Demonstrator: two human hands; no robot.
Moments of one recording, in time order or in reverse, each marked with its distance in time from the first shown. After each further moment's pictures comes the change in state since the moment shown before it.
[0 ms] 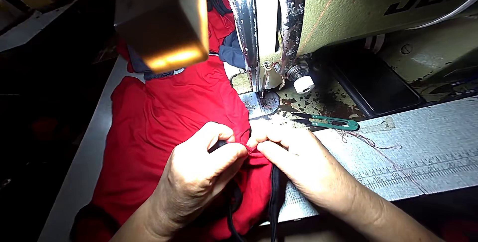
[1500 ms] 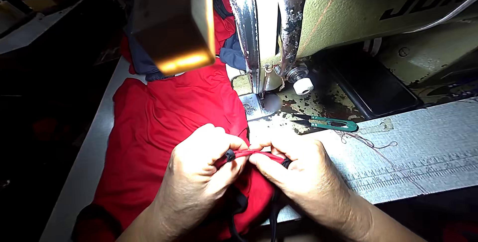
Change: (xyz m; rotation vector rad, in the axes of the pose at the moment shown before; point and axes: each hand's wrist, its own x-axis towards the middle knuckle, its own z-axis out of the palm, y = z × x) left_hand 0.004 0.014 -0.002 -0.235 -0.009 -0.355; right_hand -0.009 0.002 0.011 -0.116 0.173 -0.193
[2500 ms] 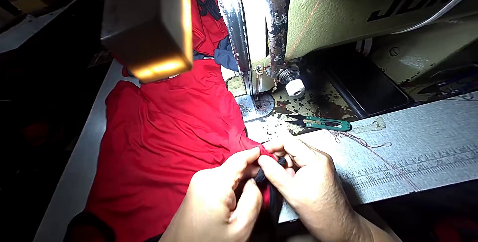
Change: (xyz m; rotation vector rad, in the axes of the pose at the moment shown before) left_hand -0.011 0.050 0.011 -0.246 -0.236 -0.301; right_hand -0.020 -0.001 0.005 -0.029 0.205 0.141
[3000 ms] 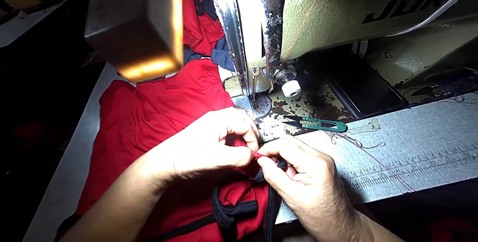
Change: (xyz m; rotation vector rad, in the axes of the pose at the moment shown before) left_hand 0.084 -0.032 -0.046 0.062 -0.439 0.221; right_hand 0.002 0.004 -0.006 -0.060 -0.006 -0.118
